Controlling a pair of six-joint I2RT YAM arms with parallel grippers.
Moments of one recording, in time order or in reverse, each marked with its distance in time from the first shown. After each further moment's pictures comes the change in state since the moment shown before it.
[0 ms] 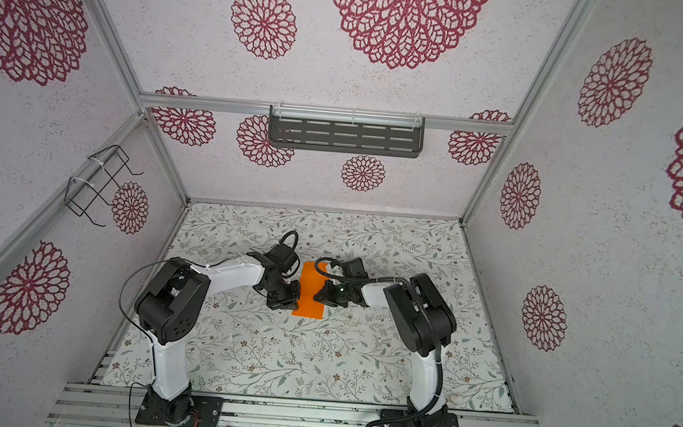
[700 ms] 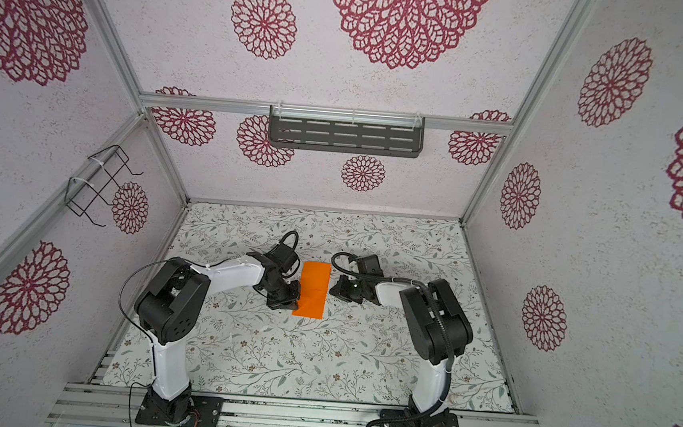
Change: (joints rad) left arm 0.000 0.000 0.001 0.000 0.001 0.011; right arm -0.043 -0.108 -0.061 -0.025 0.069 0.022
